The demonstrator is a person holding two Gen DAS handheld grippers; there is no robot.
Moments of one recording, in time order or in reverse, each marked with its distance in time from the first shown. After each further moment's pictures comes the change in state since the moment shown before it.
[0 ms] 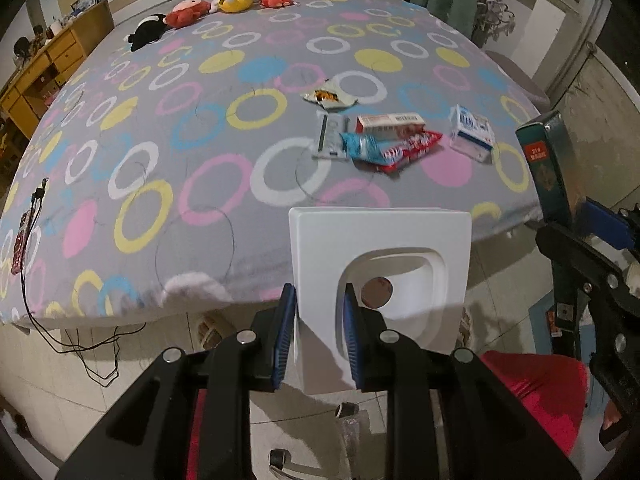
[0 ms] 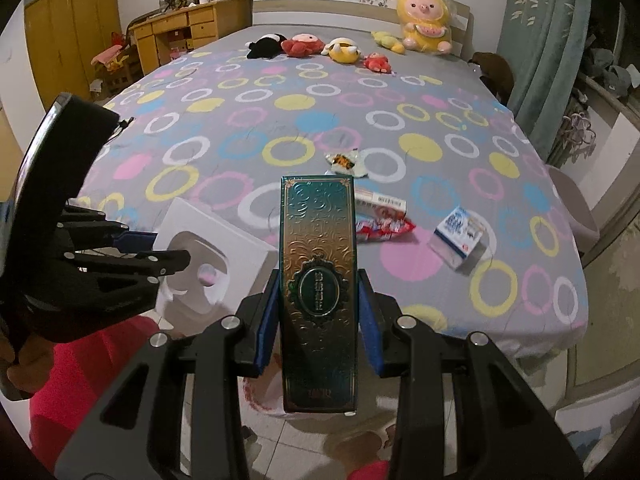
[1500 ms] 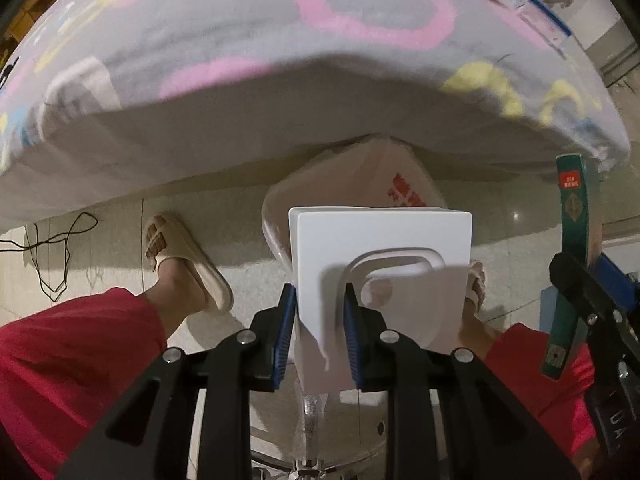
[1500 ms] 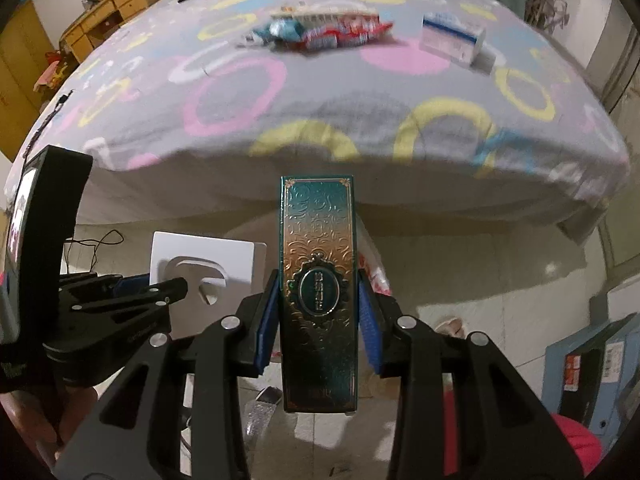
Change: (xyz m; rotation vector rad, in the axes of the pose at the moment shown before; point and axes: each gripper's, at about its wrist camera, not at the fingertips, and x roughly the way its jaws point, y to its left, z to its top) left arm 0.167 -0.025 -0.107 -0.172 0.255 -0.006; right arm 0.120 -0.010 -0.147 0.277 0.235 -0.022
